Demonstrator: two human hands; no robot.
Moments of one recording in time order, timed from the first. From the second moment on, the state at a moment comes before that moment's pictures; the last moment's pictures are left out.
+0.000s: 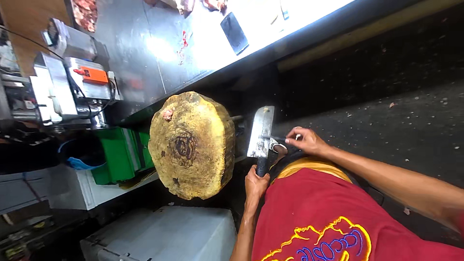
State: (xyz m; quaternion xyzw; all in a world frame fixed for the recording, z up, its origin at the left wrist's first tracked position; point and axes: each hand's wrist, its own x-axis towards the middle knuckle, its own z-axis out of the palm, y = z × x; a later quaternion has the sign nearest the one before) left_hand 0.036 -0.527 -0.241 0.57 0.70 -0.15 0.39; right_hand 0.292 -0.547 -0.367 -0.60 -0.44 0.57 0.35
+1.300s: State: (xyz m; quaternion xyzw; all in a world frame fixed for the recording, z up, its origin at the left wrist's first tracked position) left_hand 0.063 -0.506 -0.230 0.61 0.67 -0.24 0.35; right_hand 0.294 -0.537 -0.359 -0.59 -0.50 0.52 0.37
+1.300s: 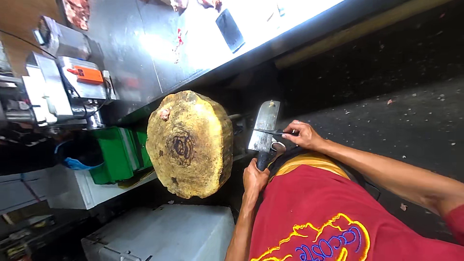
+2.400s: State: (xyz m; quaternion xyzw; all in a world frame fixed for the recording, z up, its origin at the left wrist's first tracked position) left_hand 0.057 -0.527 -0.228 0.63 0.67 -0.27 0.29; right_hand 0.289 -0.539 -0.381 -0.63 -0.44 0.50 0.39
